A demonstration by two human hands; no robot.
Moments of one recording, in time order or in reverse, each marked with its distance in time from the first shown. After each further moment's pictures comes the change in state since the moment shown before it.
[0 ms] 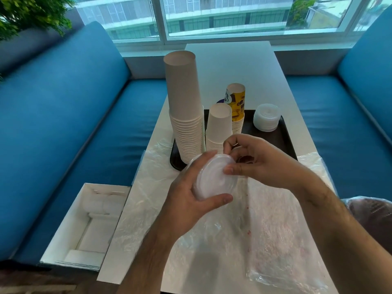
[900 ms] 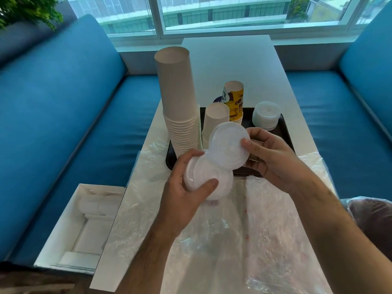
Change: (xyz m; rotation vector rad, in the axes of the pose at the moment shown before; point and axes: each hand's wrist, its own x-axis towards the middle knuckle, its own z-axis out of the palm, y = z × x) left_hand 0.020 -0.018 0.015 -0.328 0.175 -0.100; right_hand 0.005 0.037 -0.015 0.748 0.329 0.193
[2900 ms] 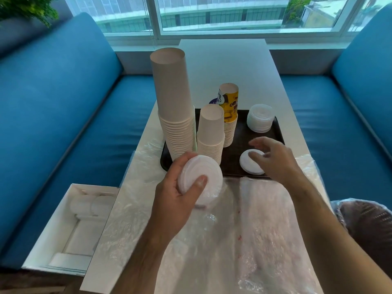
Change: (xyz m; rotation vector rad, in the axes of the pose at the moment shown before) left_hand -0.007 0.013 0.003 0.139 0.041 0.036; right_hand 0.026 0.027 -0.054 -1.068 0.361 -0.165
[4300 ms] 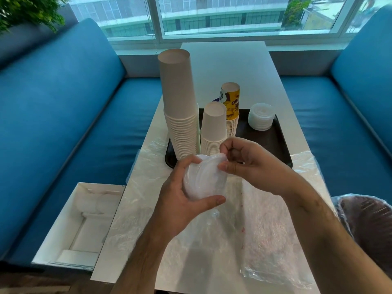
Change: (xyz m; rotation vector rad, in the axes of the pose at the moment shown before) left_hand -0.019 0.002 -0.015 0.161 -0.139 0.044; right_hand -0.062 -0.093 -0.011 0.481 -0.526 -0.252
